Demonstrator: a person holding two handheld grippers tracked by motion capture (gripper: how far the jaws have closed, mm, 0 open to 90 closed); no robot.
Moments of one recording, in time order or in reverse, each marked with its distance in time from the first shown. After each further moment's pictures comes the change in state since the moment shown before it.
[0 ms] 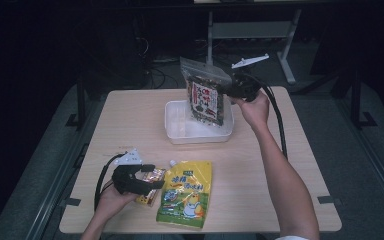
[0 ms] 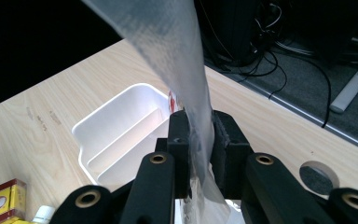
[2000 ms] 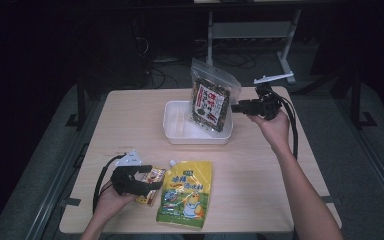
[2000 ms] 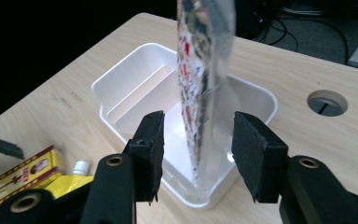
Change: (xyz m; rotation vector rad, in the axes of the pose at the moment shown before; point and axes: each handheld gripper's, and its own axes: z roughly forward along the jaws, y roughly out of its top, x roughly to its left) left arm 0.001 -0.005 0.000 0.037 0.050 -0.003; right arm -0.003 -0.052 -0.047 0.043 0.037 0.158
